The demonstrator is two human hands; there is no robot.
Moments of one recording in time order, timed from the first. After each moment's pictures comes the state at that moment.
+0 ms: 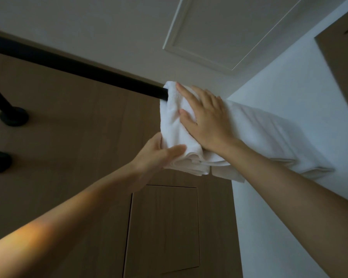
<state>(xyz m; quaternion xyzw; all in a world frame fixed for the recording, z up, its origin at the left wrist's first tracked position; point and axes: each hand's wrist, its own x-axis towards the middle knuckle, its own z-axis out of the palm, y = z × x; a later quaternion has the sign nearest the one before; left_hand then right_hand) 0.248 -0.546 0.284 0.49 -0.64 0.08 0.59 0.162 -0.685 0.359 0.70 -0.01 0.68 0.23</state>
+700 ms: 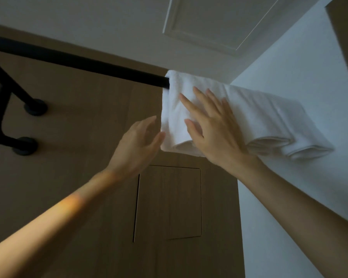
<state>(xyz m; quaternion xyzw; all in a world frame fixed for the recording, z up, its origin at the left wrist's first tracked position) 0.216 -0.517 0.251 0.62 -0.46 0.44 0.46 0.111 -0.682 0.285 0.74 0.02 0.64 0.21</state>
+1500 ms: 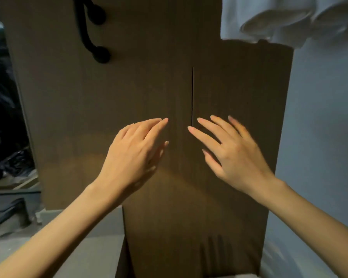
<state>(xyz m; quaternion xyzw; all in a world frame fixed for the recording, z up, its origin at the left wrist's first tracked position) 0.142 -0.336 0.030 0.79 -0.36 0.48 0.08 0.071 -0.563 0.020 0.84 0.12 0.50 0.16</state>
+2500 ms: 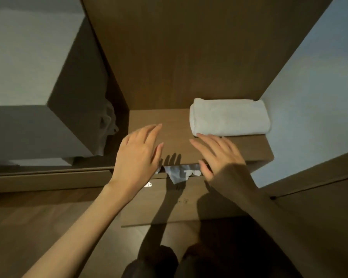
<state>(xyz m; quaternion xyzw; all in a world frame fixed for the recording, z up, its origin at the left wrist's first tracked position) 0.074 -0.341 -0.562 0.94 -0.29 0.10 0.17 -0.014 -0.548 -0.578 0.98 0.07 0.17 -0.05</state>
